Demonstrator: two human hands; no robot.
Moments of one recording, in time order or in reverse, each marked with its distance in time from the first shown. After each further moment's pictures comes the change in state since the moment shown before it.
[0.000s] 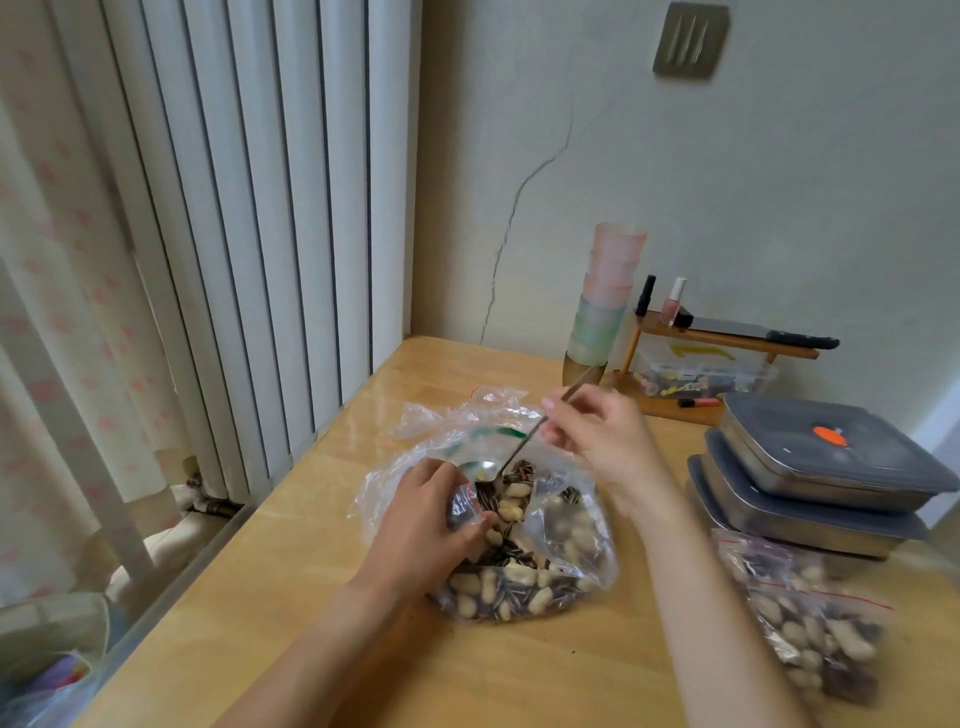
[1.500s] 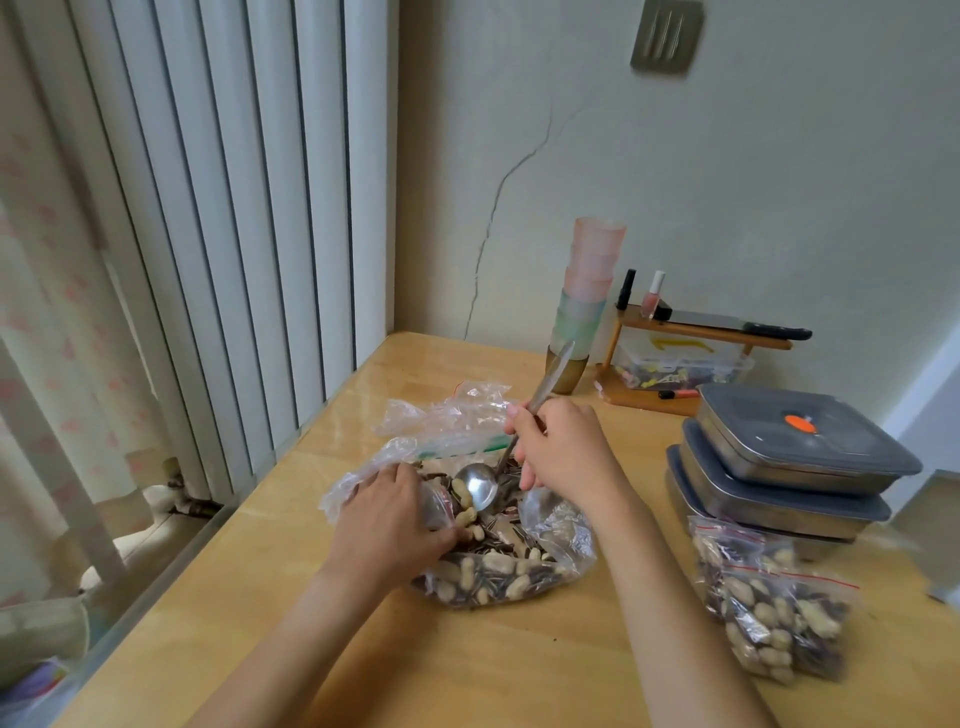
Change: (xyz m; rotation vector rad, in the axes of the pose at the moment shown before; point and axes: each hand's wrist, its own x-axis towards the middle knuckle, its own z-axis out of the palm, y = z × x) left_hand -0.002 0.011 -0.016 0.440 -0.118 -0.194; right_hand -0.006 0.000 0.017 -0.498 -0.029 -0.148
